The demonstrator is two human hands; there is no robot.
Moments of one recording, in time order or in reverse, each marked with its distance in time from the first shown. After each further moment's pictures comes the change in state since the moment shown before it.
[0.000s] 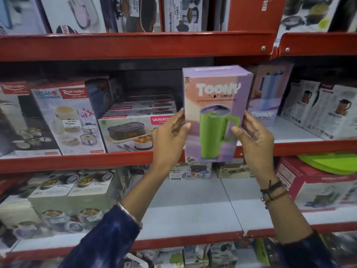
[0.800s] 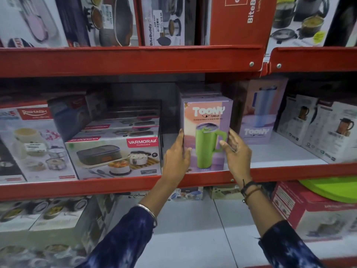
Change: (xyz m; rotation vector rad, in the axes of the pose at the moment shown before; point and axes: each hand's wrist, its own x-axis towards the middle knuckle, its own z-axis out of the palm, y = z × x) left_hand 0.063 -0.098 0.085 0.574 -0.051 0.050; right_hand 0.089 0.114 -0.007 -0.144 0.030 0.086
